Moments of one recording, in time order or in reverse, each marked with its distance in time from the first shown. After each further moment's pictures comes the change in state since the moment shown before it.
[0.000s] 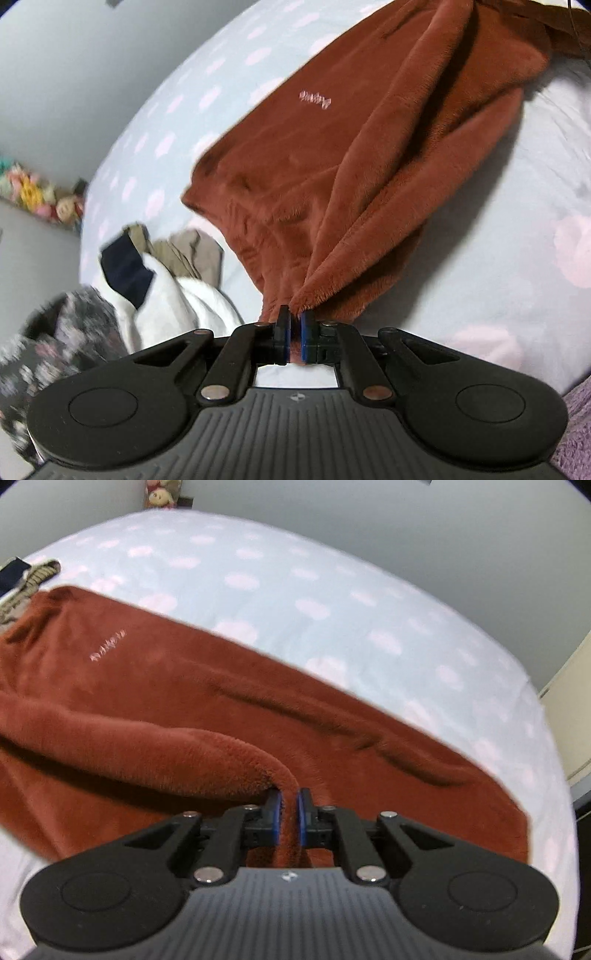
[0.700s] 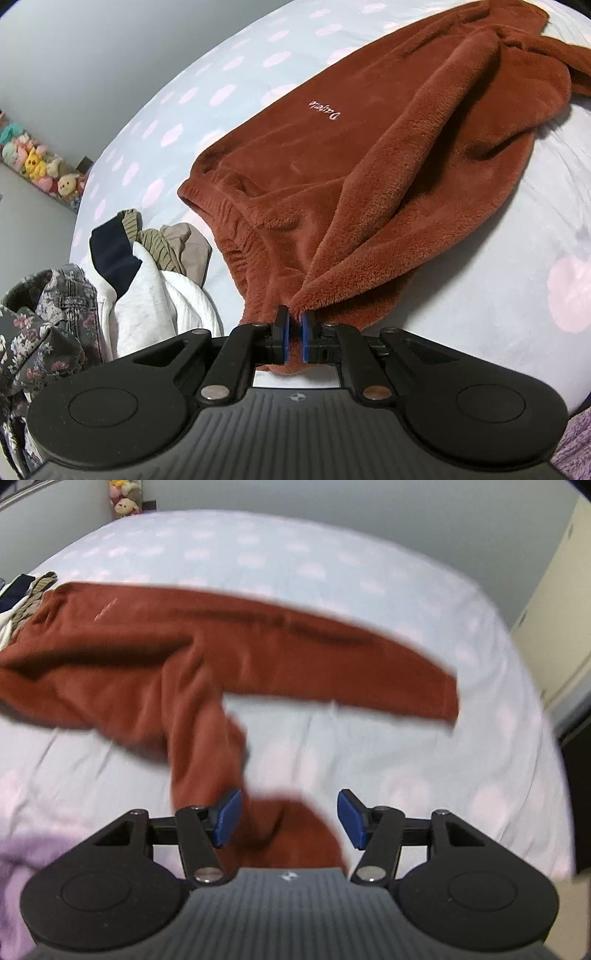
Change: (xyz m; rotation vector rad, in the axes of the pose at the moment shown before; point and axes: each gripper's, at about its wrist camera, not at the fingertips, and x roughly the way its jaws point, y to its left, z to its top) left arm -0.006 -0.011 0.002 -0.097 -0.045 0.007; right arm -0.135 -0.102 -0.160 0.194 0.090 0.084
